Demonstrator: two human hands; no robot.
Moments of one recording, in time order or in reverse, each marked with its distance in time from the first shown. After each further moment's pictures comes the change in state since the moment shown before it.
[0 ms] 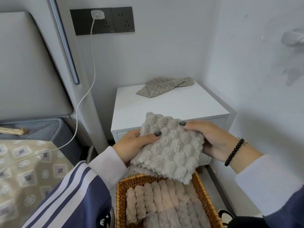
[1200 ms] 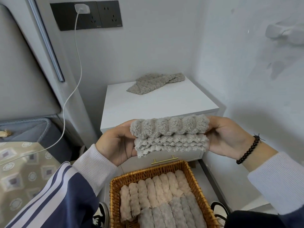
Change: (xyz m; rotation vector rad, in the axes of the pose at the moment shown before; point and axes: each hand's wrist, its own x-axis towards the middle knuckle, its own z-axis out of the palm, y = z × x) left_hand 0.006 -0.002 -0.007 -0.316 -0.347 0.120; right_hand -0.023 0.002 -0.041 0.320 -0.211 -0.057
